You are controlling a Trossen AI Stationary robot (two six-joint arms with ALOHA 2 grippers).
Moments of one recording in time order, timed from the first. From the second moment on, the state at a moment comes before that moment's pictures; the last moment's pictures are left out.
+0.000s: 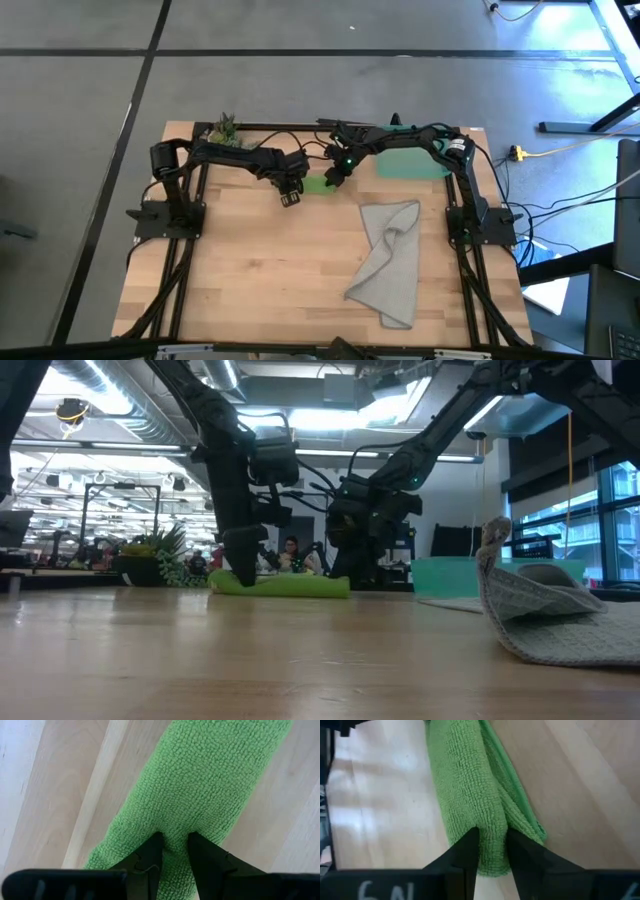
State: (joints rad) left arm 0.35 1.83 1.02 -0.51 -0.12 -0.02; right arm -0.53 2.13 1.36 -0.37 -0.64 0.21
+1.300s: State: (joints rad) left arm 0.35 1.83 1.02 -0.51 -0.11 -0.02; right arm -0.38 1.74 1.37 -0.65 0.15 0.02
